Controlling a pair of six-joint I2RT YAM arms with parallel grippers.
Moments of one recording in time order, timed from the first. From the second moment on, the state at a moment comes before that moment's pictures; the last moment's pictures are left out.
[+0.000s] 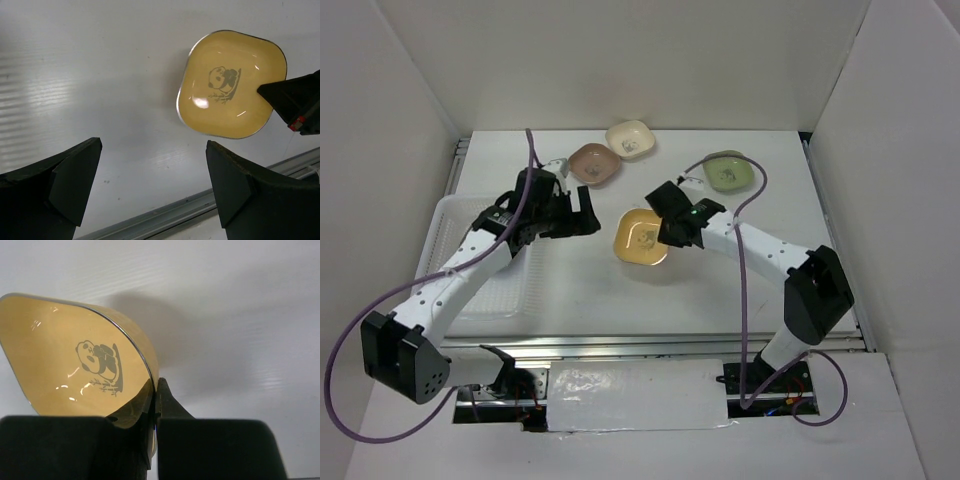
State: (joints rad) left arm -0.38 1.26 1.15 -0.59 0.08 -0.48; right arm 0.64 1.61 1.21 -0.66 0.41 0.85
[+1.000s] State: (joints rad) left arm -0.37 1.38 1.21 -0.68 -0.06 -0.54; right arm 0.67 1.44 1.28 -0.54 0.03 0.72
